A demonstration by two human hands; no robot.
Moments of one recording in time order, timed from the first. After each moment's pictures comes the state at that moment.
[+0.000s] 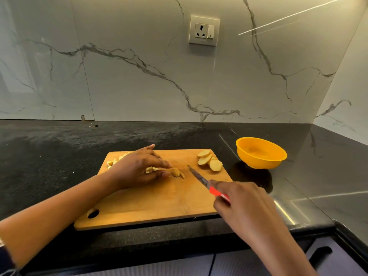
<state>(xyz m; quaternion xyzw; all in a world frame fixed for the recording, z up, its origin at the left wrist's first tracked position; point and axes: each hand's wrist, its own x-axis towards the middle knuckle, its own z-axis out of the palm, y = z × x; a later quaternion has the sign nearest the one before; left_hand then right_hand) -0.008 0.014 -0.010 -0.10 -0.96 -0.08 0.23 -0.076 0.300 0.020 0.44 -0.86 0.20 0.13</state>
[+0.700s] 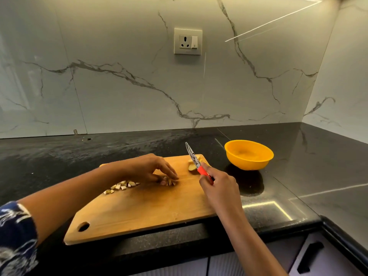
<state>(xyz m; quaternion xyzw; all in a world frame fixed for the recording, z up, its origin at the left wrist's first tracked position) -0.052 0.036 0.033 -0.05 -0.99 -0.13 -0.06 -0.124 0.253 -0.014 0.31 -0.85 0.41 0.08</state>
